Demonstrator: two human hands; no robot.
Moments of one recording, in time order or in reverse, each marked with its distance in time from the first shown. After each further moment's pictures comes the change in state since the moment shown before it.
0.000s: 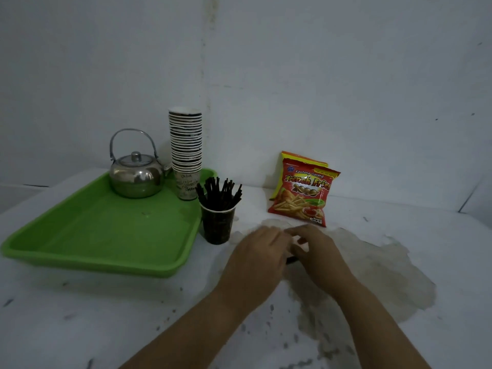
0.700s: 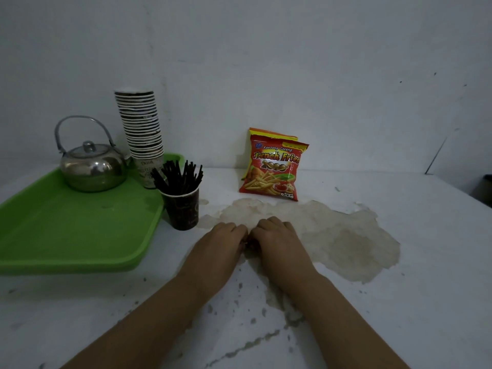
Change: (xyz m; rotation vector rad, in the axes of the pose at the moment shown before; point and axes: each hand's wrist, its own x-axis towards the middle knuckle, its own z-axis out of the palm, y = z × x) left_hand -0.009 -0.018 0.024 0.022 -0.311 -0.172; right_hand -0.020 0.005 0.024 -0.311 0.051 -0.277
